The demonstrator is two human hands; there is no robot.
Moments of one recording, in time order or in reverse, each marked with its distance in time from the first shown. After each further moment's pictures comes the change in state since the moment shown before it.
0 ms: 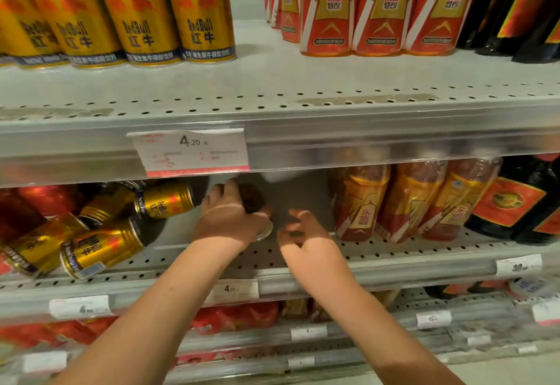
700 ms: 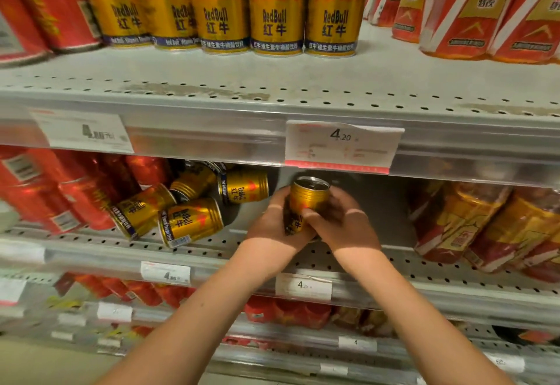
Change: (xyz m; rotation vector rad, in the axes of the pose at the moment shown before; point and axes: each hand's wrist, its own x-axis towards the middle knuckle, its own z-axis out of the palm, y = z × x) left_hand -0.022 -0.070 -0.018 -0.544 -0.101 0.056; right_hand 0.036 -0.045 0.055 0.166 -0.079 -0.163
